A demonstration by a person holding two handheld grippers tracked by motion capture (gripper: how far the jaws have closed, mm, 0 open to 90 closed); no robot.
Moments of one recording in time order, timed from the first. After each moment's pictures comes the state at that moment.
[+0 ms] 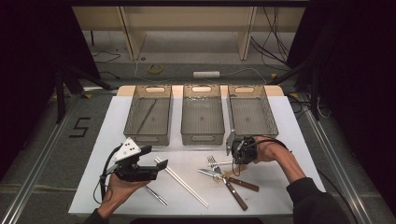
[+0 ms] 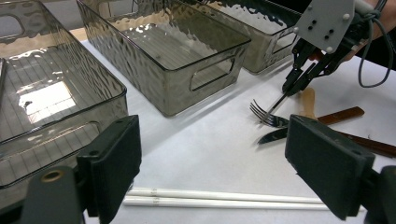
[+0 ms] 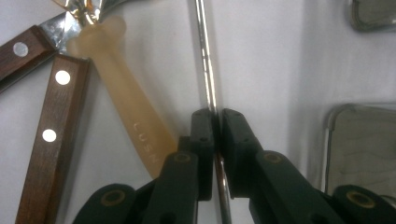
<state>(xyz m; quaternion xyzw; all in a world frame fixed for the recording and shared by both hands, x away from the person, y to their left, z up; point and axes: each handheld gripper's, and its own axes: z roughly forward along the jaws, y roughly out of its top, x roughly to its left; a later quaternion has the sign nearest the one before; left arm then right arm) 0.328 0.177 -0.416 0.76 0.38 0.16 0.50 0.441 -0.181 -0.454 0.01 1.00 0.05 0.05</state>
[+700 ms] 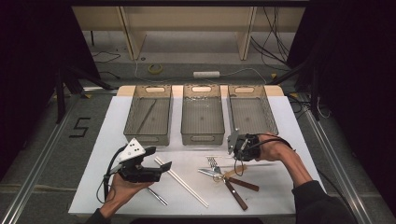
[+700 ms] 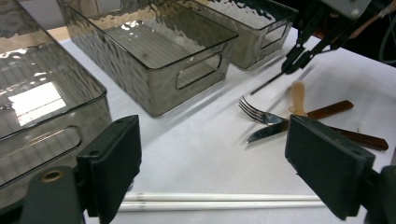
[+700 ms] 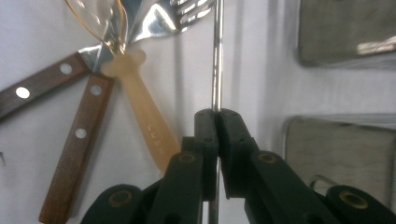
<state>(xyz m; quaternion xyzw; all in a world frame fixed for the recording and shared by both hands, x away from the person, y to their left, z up) 0.328 0.166 -0.417 0.78 0.36 0.15 0.50 0.426 -0.182 -0.421 -0.01 0.99 0.09 0.09</state>
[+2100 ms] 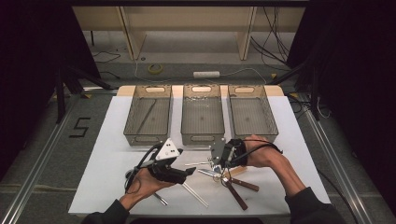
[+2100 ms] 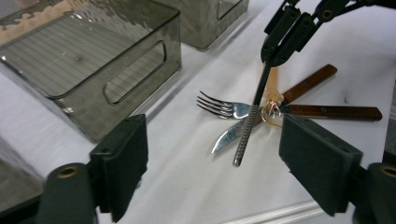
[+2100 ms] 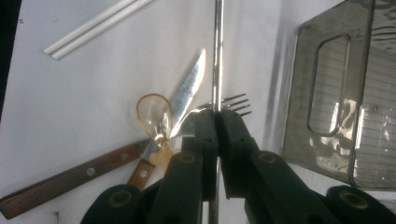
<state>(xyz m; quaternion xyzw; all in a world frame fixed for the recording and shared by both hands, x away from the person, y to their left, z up) 0.343 0.096 -0.421 0.85 0.27 0.13 0.44 0.382 -0.133 -0.386 -0.10 0.98 0.14 0.13</state>
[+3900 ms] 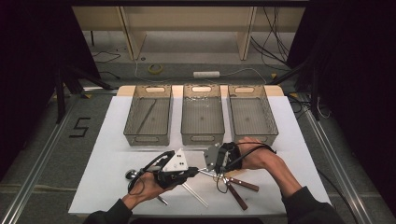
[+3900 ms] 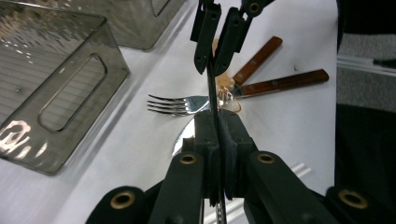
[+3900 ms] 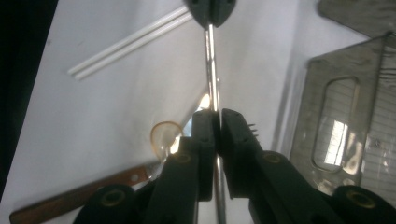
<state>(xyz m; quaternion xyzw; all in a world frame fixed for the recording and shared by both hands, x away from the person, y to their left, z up) 0.330 0.084 -0.419 0.88 0.15 0.11 0.43 0.371 -0.116 -0.384 -0.14 0.97 0.15 0.13</state>
